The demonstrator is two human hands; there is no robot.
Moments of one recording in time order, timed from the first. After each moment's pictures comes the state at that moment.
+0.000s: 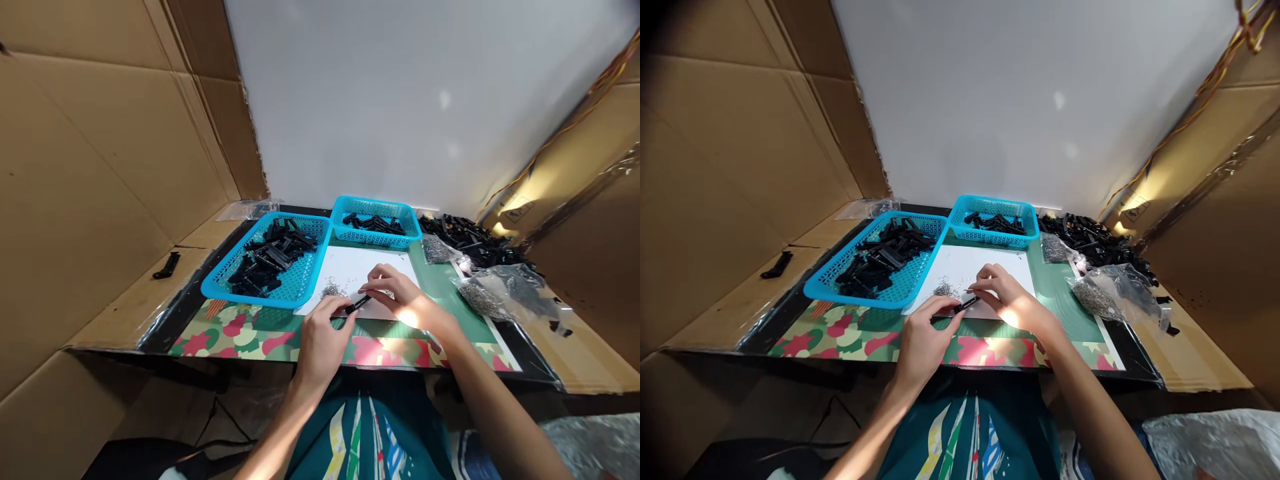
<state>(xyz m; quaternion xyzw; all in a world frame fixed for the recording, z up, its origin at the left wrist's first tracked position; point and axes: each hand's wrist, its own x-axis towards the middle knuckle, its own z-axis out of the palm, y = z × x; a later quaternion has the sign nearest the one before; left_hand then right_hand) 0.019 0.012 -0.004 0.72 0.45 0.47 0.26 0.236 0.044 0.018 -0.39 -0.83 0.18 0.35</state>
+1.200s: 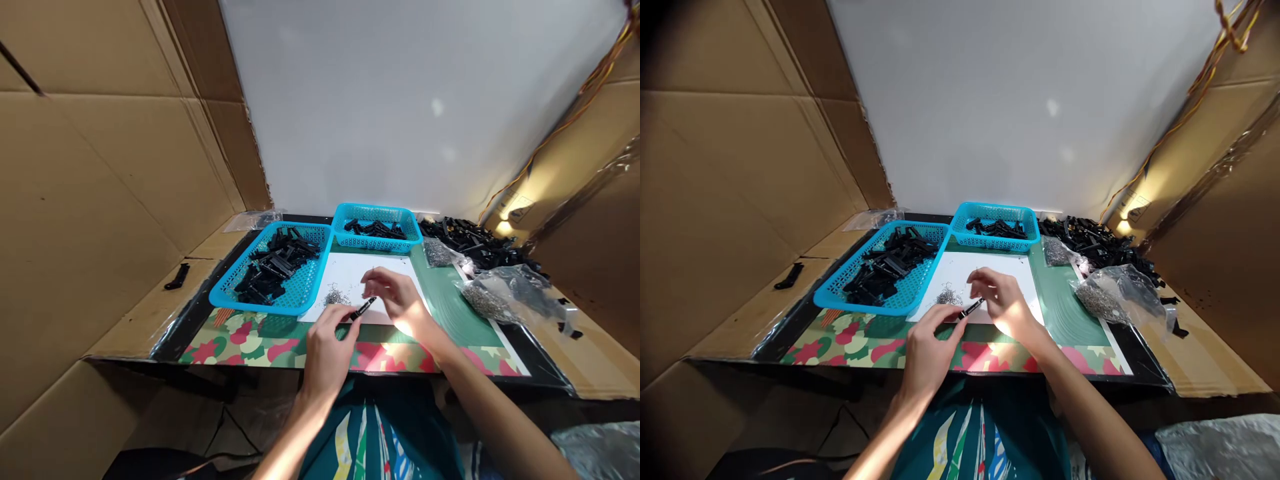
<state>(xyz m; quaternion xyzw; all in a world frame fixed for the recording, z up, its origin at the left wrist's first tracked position) 0.020 0.003 -0.005 0.73 0.44 0.48 0.20 0.209 0.035 0.024 -0.43 -0.67 0.34 0.49</state>
